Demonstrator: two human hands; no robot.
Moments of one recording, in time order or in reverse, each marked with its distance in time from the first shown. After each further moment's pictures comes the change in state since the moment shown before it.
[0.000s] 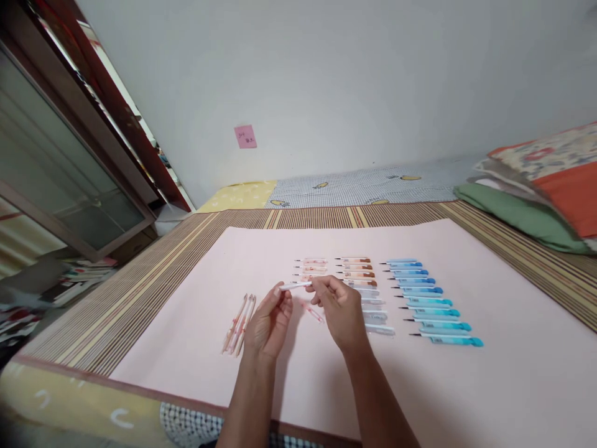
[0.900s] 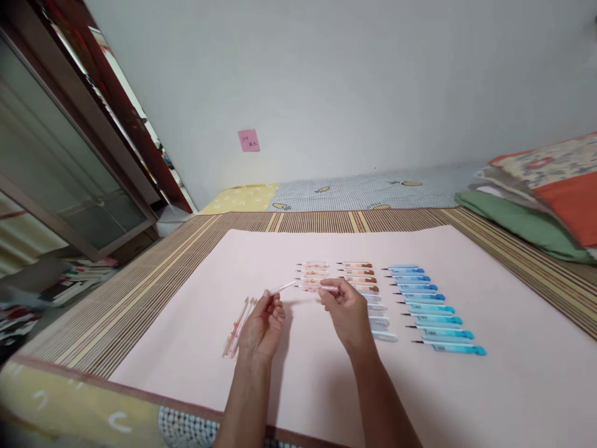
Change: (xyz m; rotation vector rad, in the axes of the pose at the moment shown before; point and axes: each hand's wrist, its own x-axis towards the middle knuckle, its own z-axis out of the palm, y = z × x) left_hand 0.004 0.013 -0.001 -0.116 0.206 0.003; right_hand 0.008 0.024 -0.005 0.057 0.036 0.115
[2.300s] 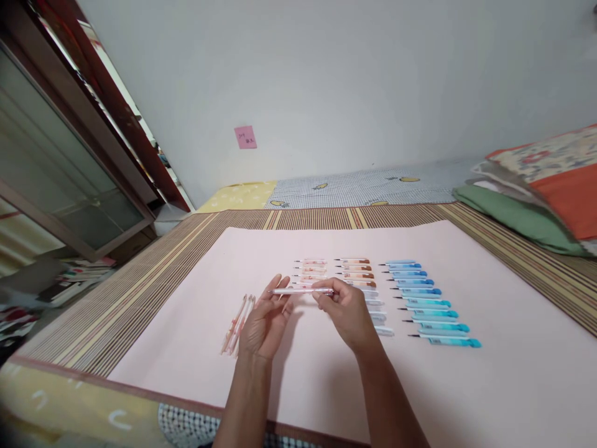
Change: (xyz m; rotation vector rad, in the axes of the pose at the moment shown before) left_hand -0.010 -0.004 -0.001 0.231 -0.344 0.024; right_hand -0.005 -0.023 -0.012 -0.054 -0.175 -0.002
